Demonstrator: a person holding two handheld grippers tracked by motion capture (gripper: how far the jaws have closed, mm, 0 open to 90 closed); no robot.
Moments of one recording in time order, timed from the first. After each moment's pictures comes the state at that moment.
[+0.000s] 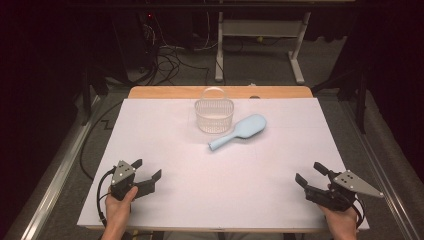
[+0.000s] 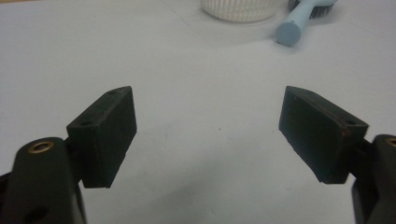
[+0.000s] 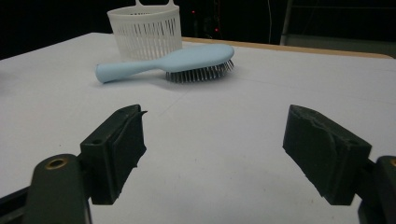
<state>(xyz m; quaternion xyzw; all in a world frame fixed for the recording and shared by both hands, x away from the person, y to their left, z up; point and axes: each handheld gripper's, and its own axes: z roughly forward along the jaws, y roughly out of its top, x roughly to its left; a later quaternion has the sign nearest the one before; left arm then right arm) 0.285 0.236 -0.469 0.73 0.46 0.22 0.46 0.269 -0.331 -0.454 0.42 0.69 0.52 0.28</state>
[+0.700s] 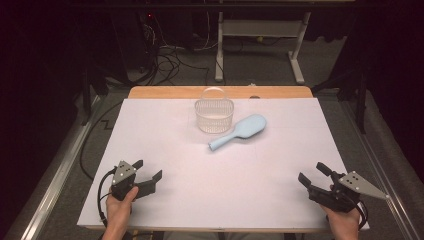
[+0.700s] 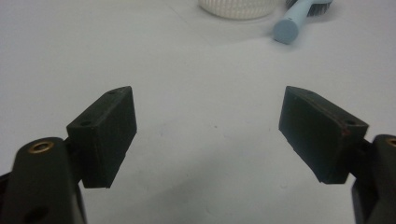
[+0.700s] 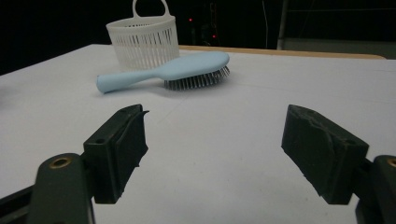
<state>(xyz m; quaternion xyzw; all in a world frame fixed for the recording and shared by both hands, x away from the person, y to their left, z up) 0.285 0.234 -0.469 0.73 0.46 0.22 0.45 0.265 -0.337 -0.451 0.43 0.67 0.54 0.28</state>
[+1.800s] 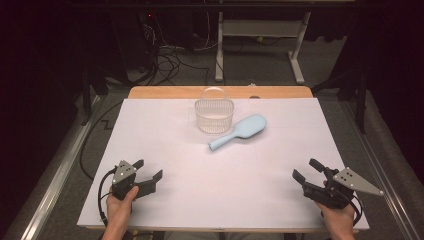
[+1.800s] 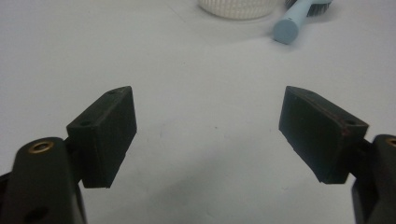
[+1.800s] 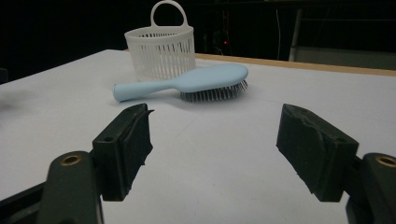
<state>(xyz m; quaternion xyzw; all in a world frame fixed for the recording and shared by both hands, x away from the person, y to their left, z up) 0.287 0.235 -0.471 0.73 0.46 0.22 0.46 0.271 -0.321 -0.442 0.40 0.68 0.55 0.28</state>
